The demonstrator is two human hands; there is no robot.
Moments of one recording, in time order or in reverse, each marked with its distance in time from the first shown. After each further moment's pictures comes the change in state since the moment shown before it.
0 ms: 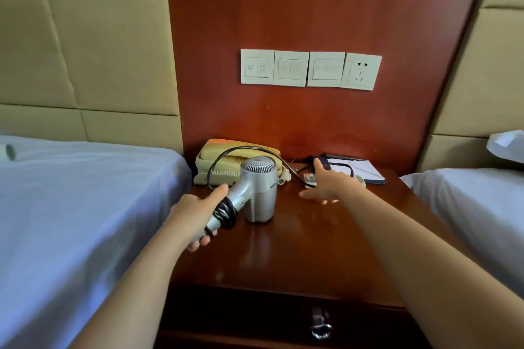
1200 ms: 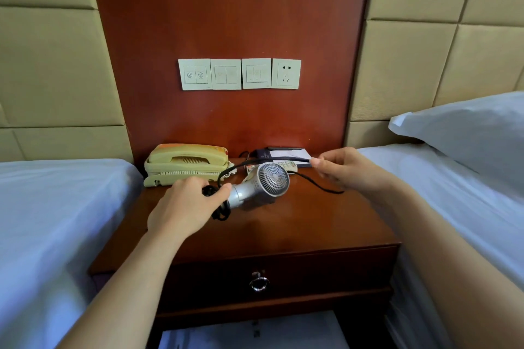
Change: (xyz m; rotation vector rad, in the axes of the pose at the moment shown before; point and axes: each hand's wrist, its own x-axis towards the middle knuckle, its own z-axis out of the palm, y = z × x) left_hand -0.082 0.031 0.047 0.502 0.177 0.711; right_hand -0.179 0.093 -0.048 0.882 0.226 -0.337
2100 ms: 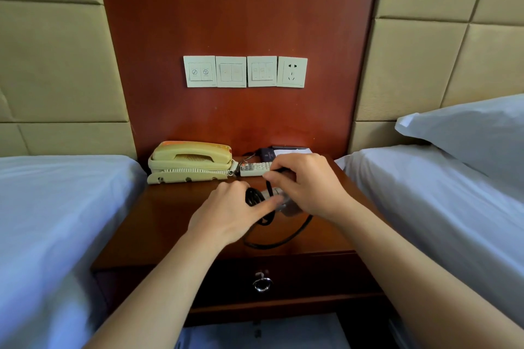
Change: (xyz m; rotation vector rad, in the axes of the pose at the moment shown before) left_hand -0.018 0.045 0.014 -0.096 -0.176 0.153; right_hand 0.002 -0.035 0.069 -0.551 0.193 -0.397
